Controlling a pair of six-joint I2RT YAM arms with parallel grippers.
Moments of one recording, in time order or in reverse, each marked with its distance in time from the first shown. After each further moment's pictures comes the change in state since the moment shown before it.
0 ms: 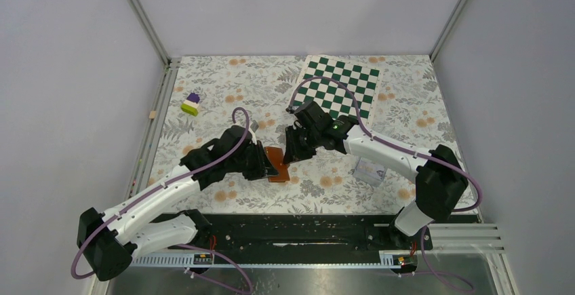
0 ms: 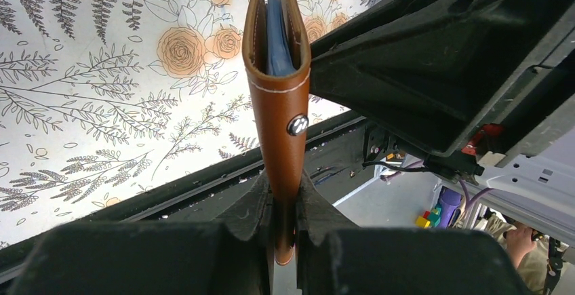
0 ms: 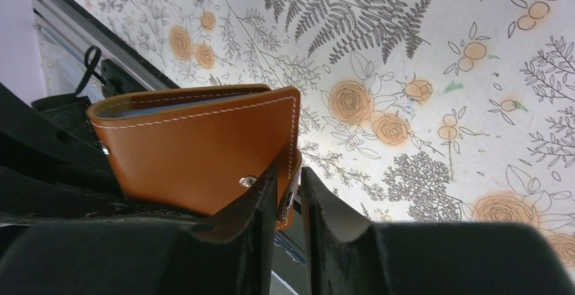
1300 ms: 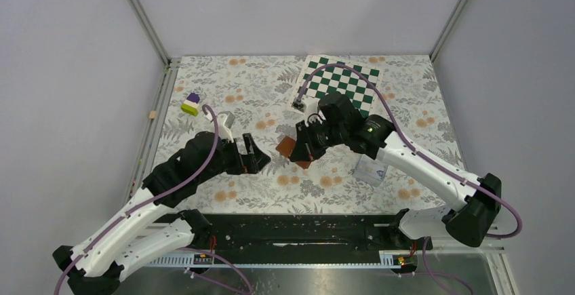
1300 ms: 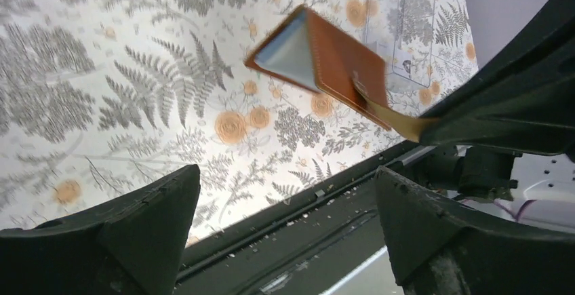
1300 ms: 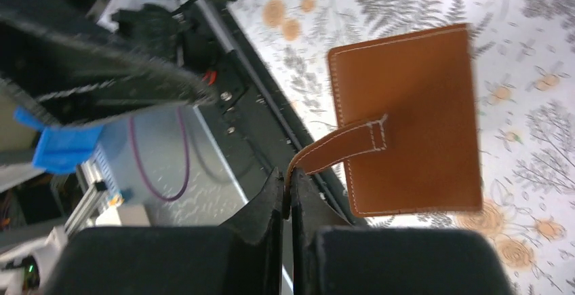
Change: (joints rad) left arm -0.003 -0.262 0.057 -0.094 -0.232 0.206; right arm -0.019 -0.246 0.029 -0.097 -0.139 -0.247
